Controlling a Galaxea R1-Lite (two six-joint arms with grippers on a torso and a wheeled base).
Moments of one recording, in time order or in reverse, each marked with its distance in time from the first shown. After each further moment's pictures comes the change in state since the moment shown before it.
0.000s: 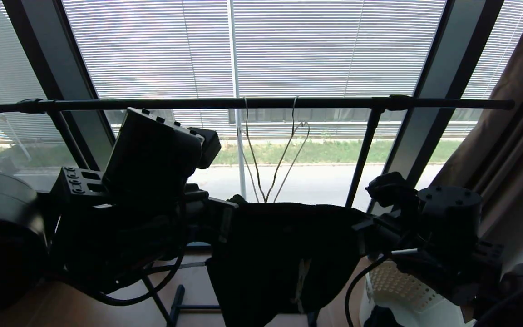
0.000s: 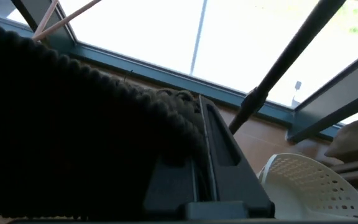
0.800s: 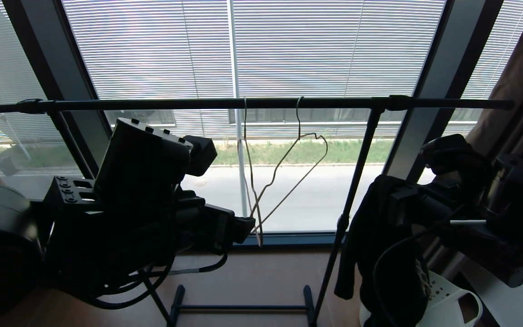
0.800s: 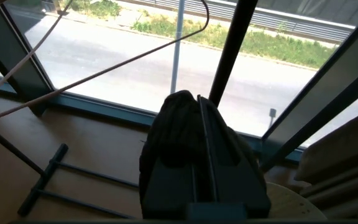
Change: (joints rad) left arm 0.036 -0.008 0.047 -0.052 -0.093 0.001; right arm -0.077 -0.188 -0.020 0.033 0.005 -0.082
